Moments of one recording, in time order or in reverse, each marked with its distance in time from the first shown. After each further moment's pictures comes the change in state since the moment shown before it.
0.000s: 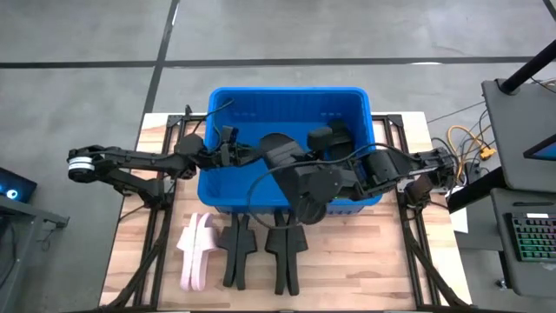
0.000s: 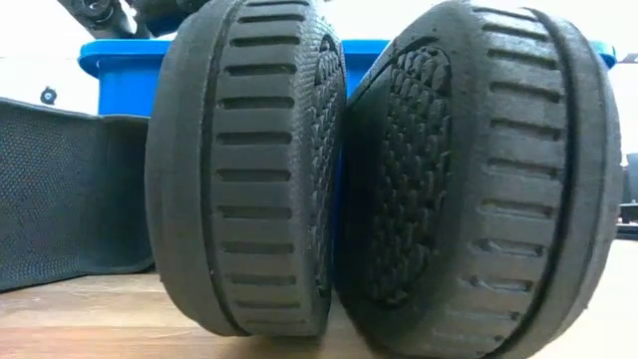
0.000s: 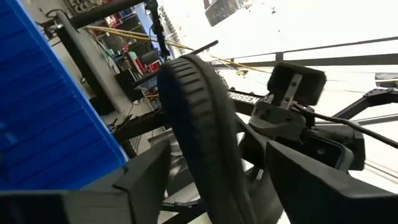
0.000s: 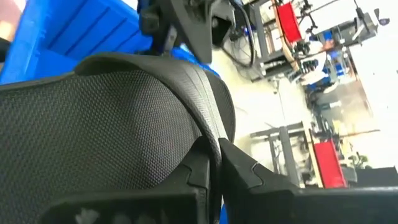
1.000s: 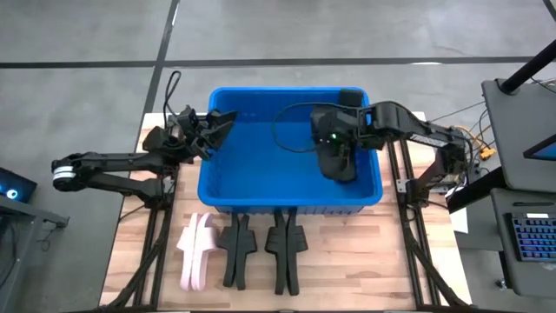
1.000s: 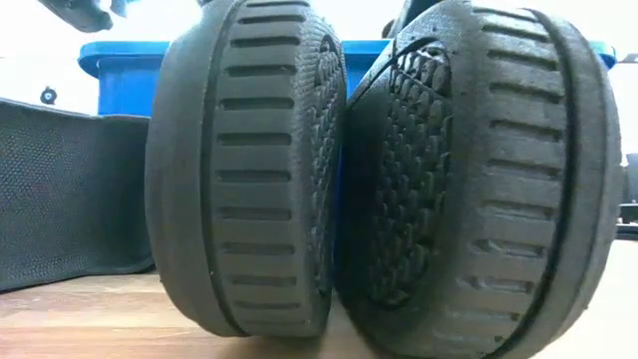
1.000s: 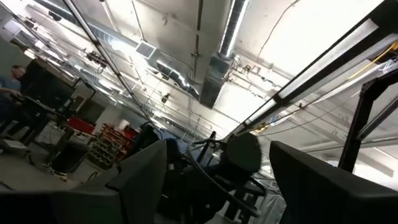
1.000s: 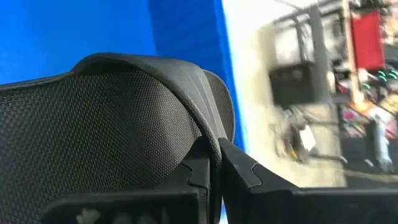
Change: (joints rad) left arm 0.053 -0.218 -0.009 0.073 -0.193 0.577; right arm -0.391 -0.182 -0.254 -0.247 -0.155 0.166
